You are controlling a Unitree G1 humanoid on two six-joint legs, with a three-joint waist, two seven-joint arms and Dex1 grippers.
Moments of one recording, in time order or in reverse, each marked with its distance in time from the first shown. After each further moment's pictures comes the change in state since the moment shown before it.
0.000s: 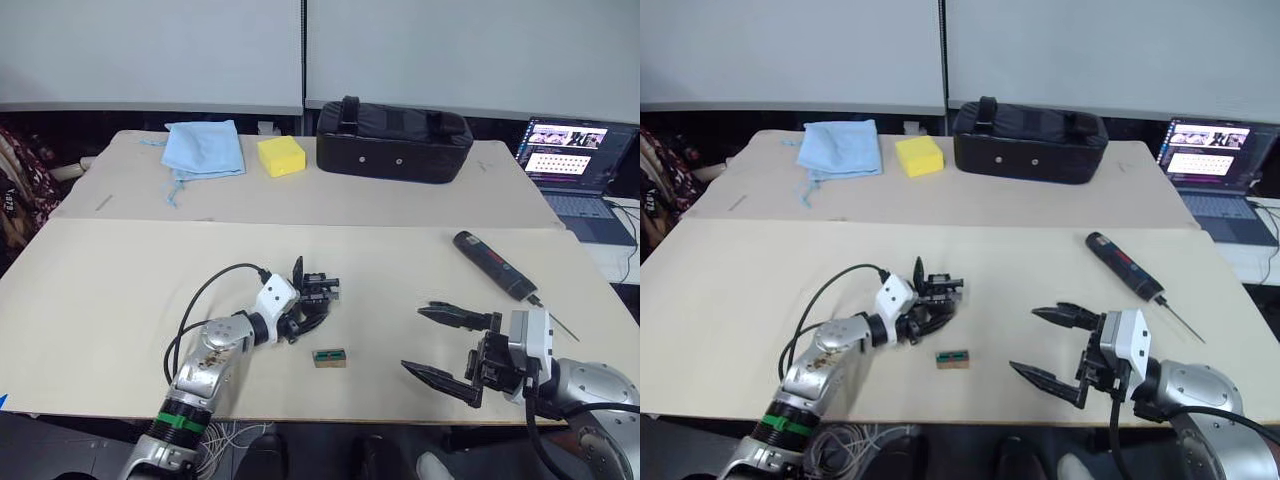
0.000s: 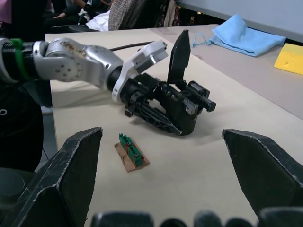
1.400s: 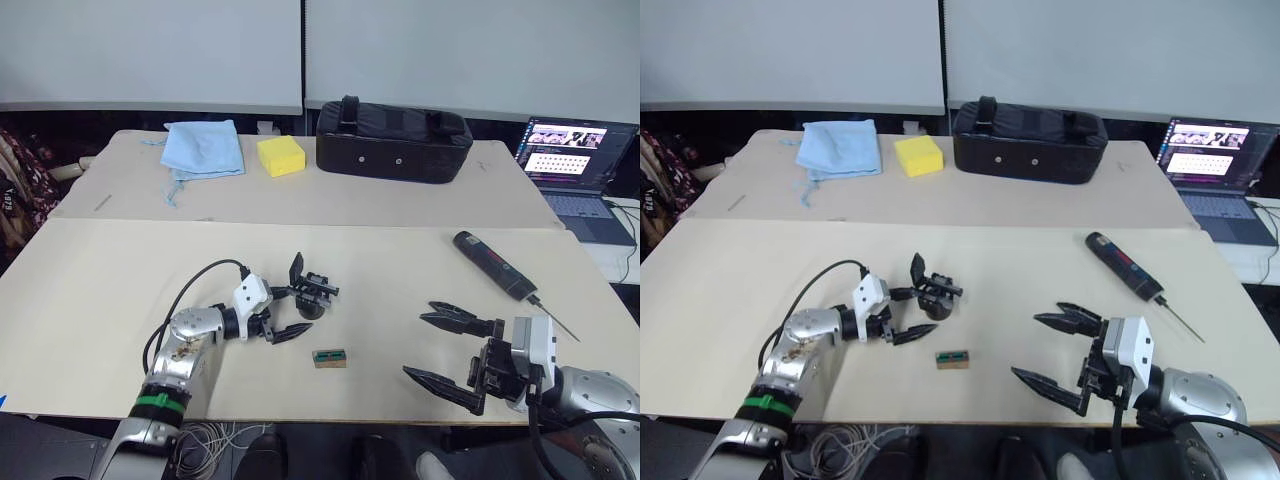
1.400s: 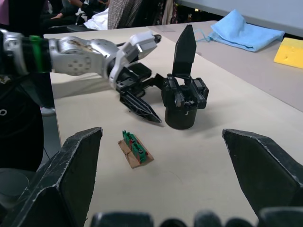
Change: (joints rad) left arm 0.055 0.027 0.089 0.029 -0.010 -0.096 -0.166; right arm 0.047 0.004 -0.014 -0.022 0.011 0.000 0.004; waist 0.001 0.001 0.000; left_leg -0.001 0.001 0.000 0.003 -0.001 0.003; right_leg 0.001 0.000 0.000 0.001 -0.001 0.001
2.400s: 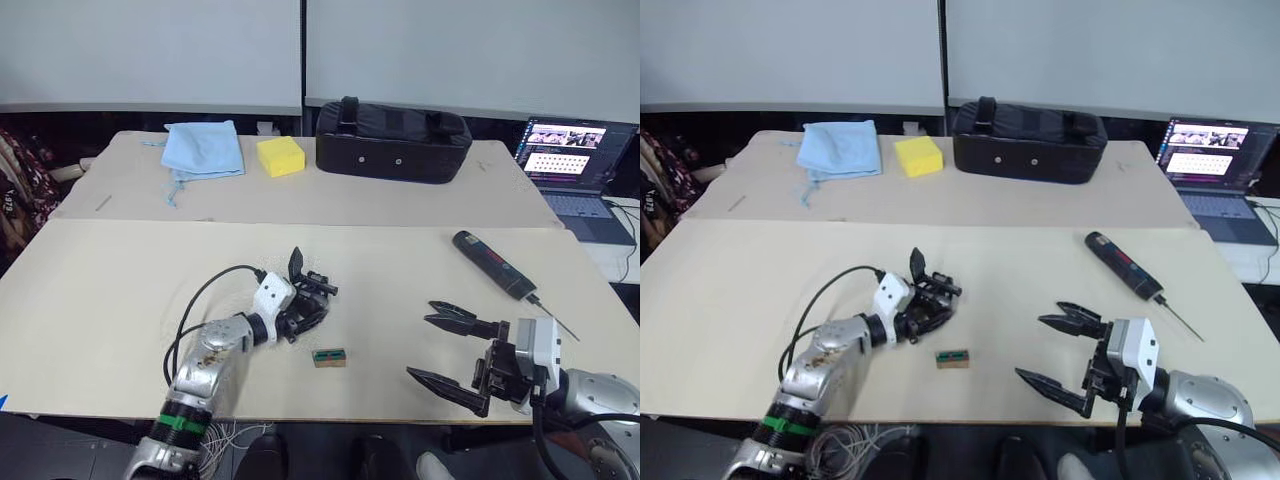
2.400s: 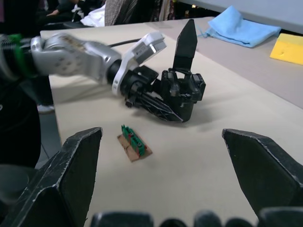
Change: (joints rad) left arm -0.073 -0.008 -0.069 -0.002 -0.026 0.111 0.090; right arm 0.021 -0.035 -0.034 -0.002 0.005 0.000 0.021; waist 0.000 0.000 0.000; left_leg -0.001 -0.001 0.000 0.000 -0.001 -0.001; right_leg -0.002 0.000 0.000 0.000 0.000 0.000
